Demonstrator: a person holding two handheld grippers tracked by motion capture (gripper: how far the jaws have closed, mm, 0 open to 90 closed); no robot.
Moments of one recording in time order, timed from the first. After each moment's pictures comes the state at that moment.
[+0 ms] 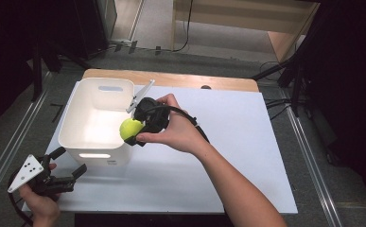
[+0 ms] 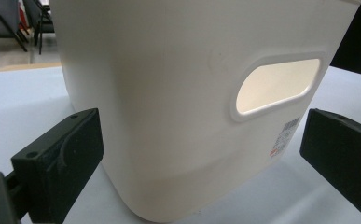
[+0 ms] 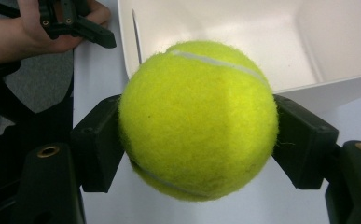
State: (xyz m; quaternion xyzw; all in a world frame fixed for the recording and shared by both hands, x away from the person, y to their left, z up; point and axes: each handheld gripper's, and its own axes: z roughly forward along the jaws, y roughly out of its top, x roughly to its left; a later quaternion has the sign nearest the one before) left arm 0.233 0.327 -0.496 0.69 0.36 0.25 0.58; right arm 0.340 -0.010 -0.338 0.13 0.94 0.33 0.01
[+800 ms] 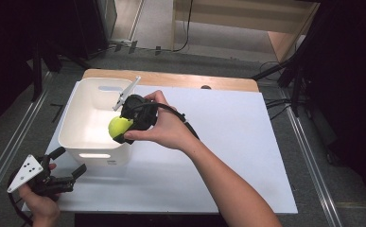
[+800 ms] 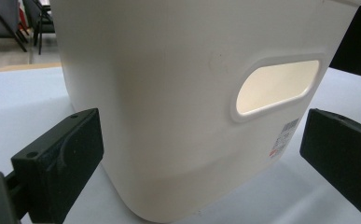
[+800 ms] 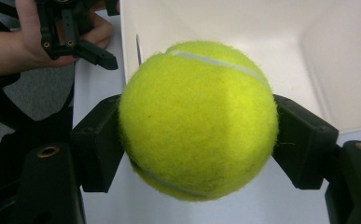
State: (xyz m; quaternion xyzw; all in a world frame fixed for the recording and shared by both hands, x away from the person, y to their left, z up) left arm 0.233 0.327 -0.496 0.69 0.36 0.25 0.58; right arm 0.345 0.018 -0.331 0.11 0.94 0.33 0.01
